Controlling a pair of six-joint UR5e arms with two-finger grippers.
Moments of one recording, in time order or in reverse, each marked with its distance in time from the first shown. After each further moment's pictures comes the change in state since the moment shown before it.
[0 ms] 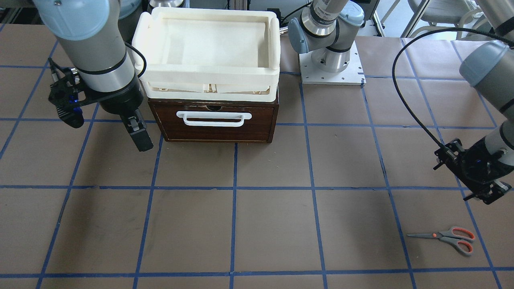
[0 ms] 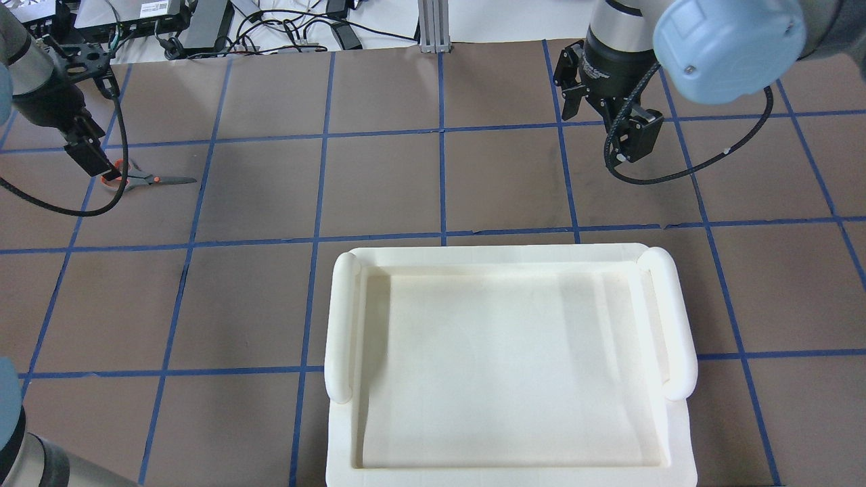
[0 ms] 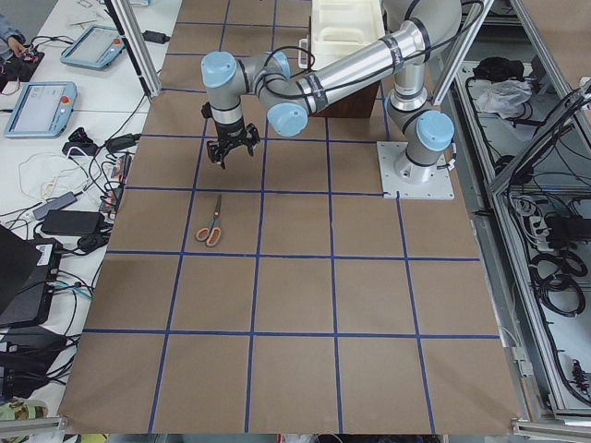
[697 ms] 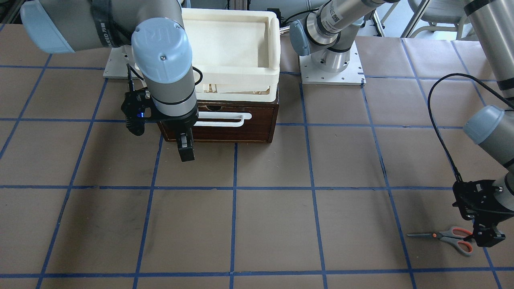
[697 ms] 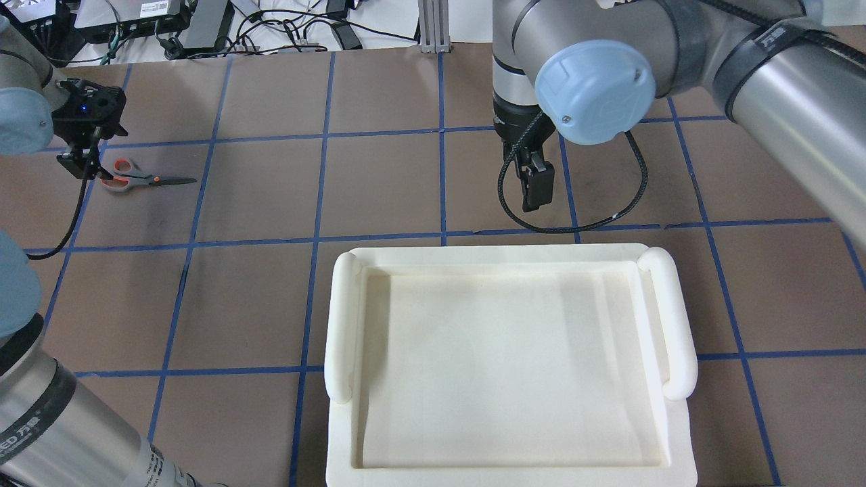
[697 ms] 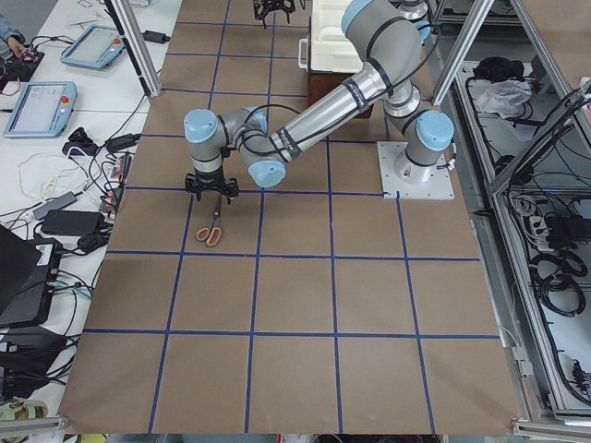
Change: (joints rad) left arm 0.054 -0.225 0.071 0.230 -0.063 0.585; right arm 0.148 0.117 -0.001 -0.005 0.007 0.425
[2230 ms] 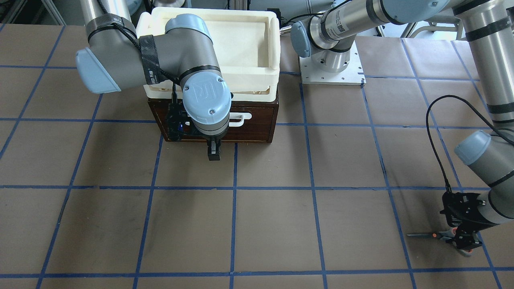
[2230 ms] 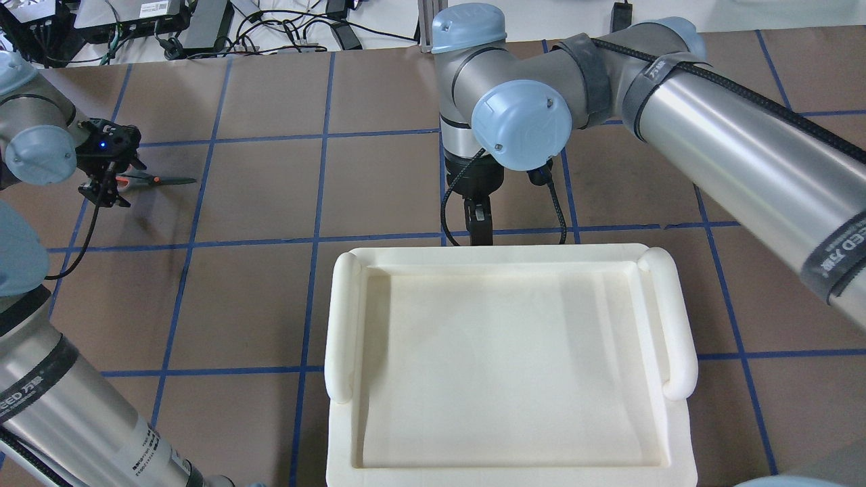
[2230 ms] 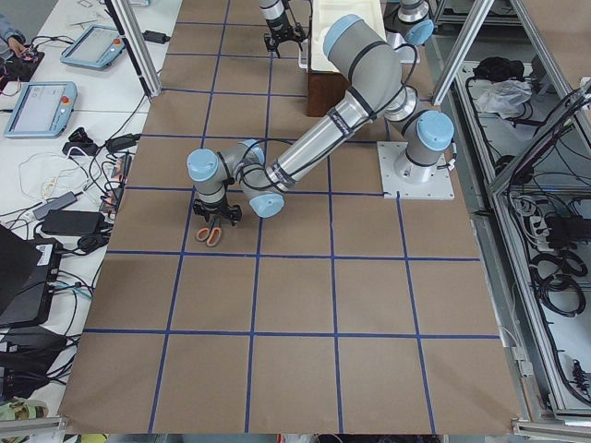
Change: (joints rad) left arm 0.038 -0.111 -0.011 0.027 -0.002 0.059; right arm 0.062 0.104 -0.003 0.111 0.102 0.181
